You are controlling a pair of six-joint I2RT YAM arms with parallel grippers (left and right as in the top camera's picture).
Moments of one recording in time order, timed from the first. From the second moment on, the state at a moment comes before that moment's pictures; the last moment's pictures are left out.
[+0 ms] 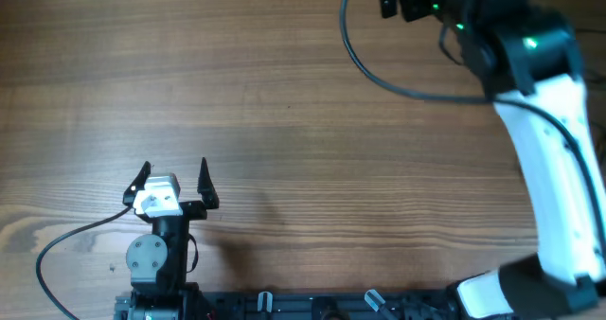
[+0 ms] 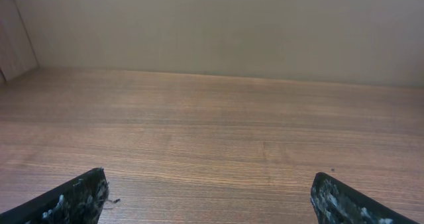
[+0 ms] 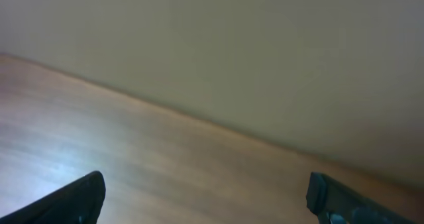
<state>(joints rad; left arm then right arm) -0.01 0.01 0.04 -0.12 -0.07 -0.04 0.31 1.63 1.99 -0.79 0.06 -0.14</state>
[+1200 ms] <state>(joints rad) -0.01 0.01 0.04 -0.12 -0.07 -0.04 -0.02 0.57 0.65 -0.09 -0.15 -0.31</state>
